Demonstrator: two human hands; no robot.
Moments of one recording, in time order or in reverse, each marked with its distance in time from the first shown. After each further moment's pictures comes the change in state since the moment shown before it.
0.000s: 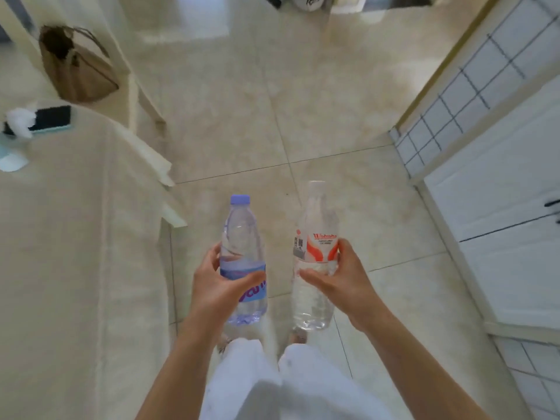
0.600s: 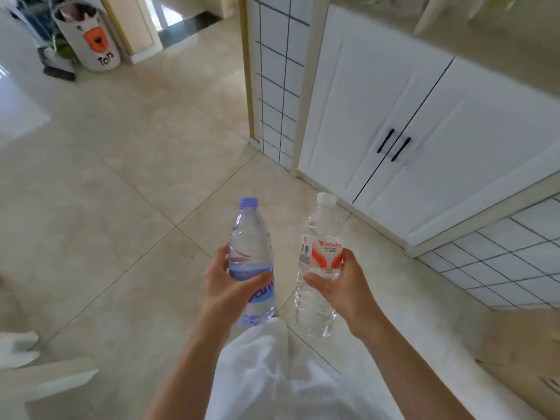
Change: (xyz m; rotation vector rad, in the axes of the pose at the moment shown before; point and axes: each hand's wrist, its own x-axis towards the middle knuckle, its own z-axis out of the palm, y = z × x) left_hand 0.050 0.093 0.301 0.281 -0.575 0.150; right_hand 0.021 0.052 -0.231 0.240 0.665 0.166
